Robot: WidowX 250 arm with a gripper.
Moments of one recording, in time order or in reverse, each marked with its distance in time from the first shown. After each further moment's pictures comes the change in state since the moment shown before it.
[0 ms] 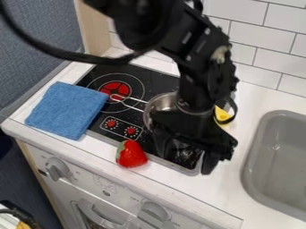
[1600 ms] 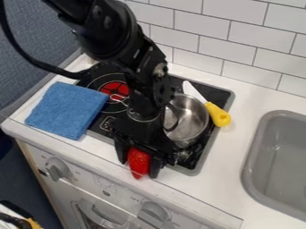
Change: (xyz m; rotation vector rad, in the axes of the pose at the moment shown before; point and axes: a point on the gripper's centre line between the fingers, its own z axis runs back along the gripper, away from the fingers) arm -0.015 0.064 -0.052 0.039 0.129 -0.025
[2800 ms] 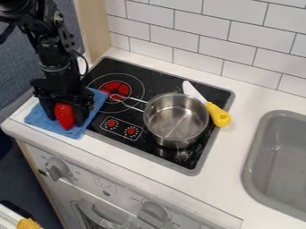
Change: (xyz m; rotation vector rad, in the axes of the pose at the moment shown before) arm 0.014 0.161 -0.003 0.024 -0.014 0.236
